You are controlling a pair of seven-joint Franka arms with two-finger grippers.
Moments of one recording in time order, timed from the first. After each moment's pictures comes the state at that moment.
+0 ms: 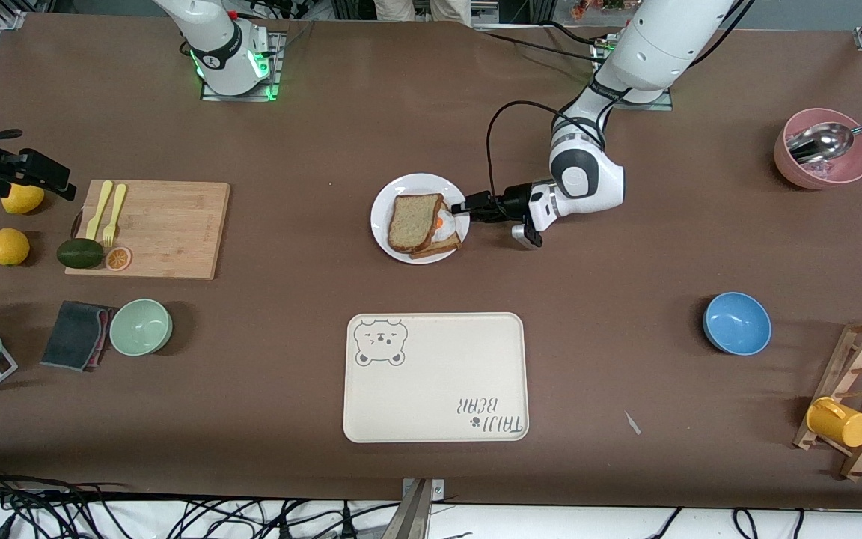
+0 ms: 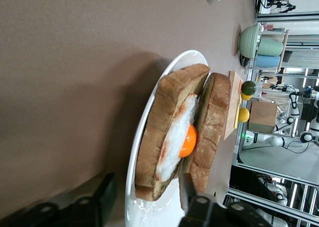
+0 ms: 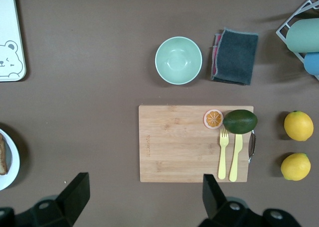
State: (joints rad) left arm -0.34 0.57 -0.24 -2.21 -1.88 2.30 1.10; right arm -0.03 0.04 -0.01 -1.60 -0.01 1.61 -0.01
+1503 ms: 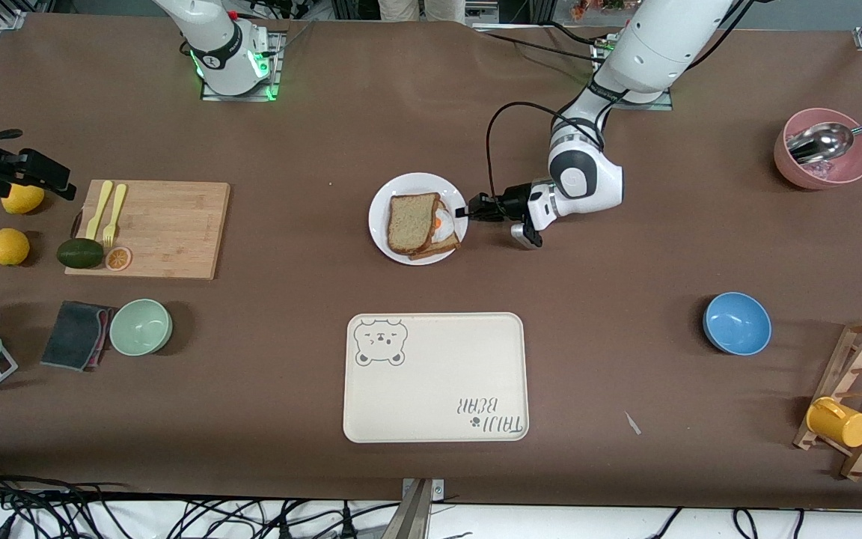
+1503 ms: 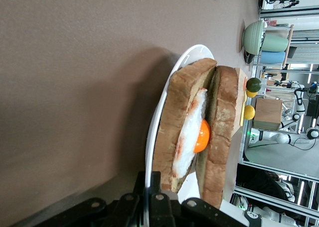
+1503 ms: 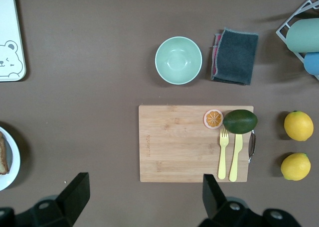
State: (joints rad) left arm -0.34 0.58 -0.24 -2.21 -1.88 2.31 1.13; right arm -0.03 0.04 -0.01 -1.60 -0.01 1.61 -0.01
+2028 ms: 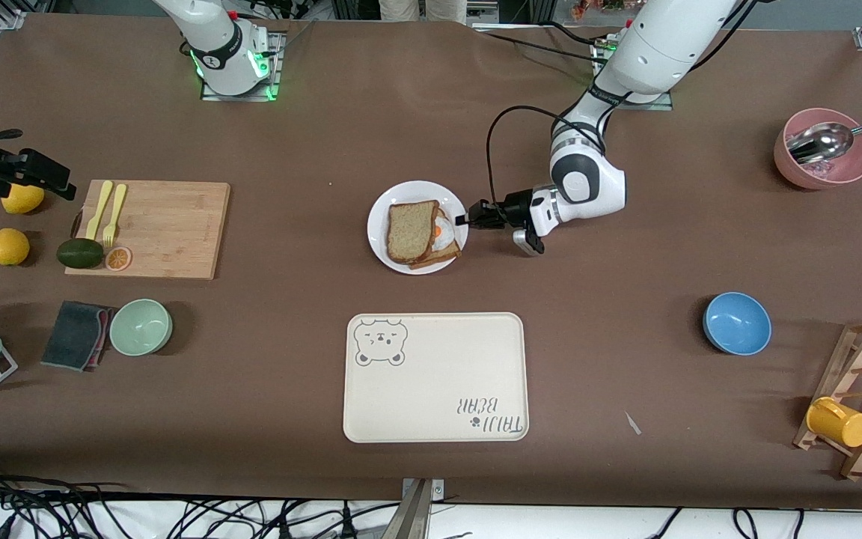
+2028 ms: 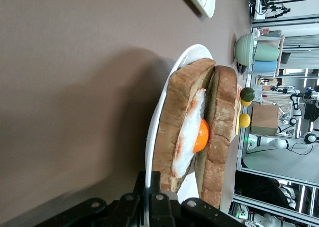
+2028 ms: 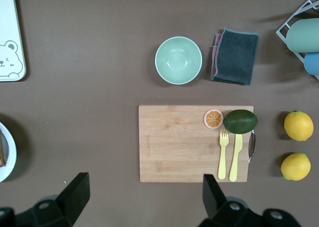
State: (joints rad) left arm -0.34 0.58 -0.22 -2.17 -1.88 2.32 1.13; right arm -0.03 0.04 -0.01 -1.60 -0.01 1.61 -0.01
